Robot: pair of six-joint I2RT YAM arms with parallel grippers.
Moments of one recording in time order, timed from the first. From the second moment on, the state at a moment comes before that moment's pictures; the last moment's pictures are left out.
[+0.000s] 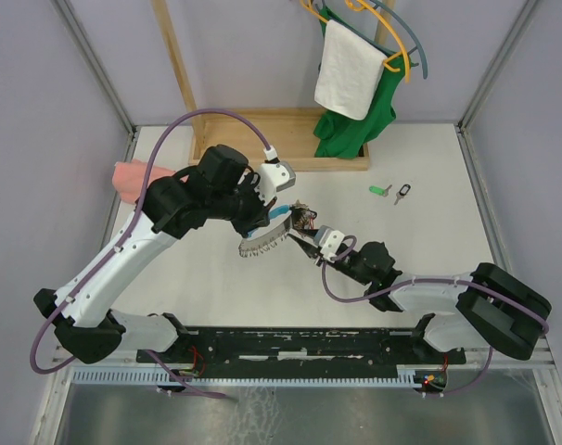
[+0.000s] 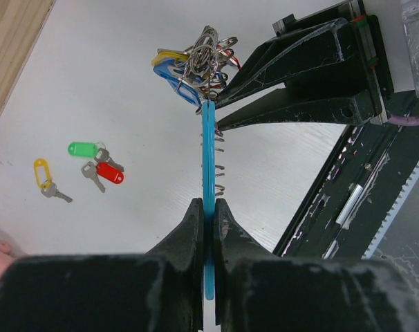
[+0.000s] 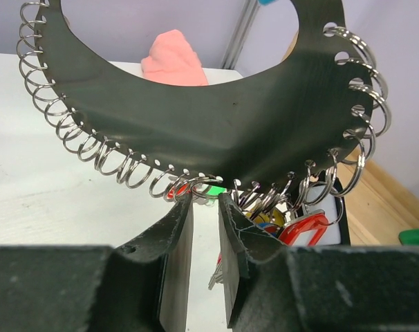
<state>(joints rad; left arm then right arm) -0.79 1.29 1.61 -1.08 0.19 0.23 0.91 1.33 0.35 1.15 -0.14 -0.33</state>
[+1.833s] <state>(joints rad) -0.78 1.03 0.98 -0.52 0.14 -0.17 0.90 1.03 0.35 0.56 -0.14 -0.43</state>
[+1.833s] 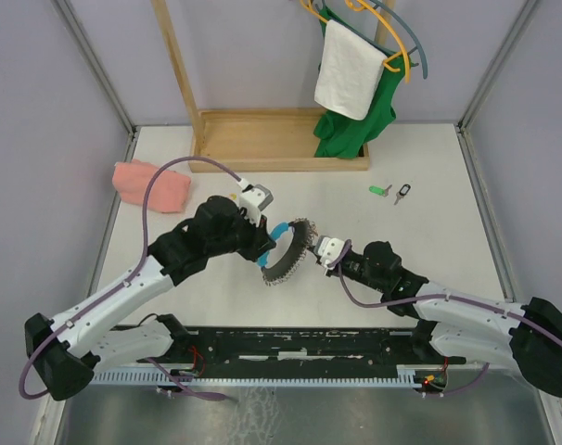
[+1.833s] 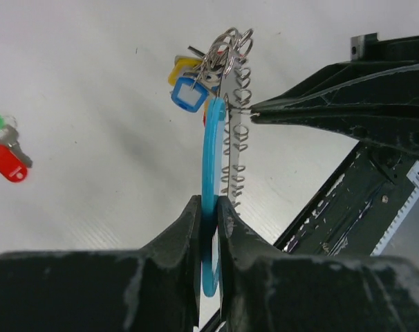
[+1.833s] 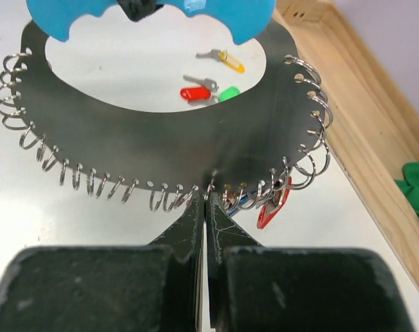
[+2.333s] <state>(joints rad) -0.71 1.07 0.37 0.24 0.12 -0.46 0.85 0.99 0.35 0.34 -0.24 -0.47</state>
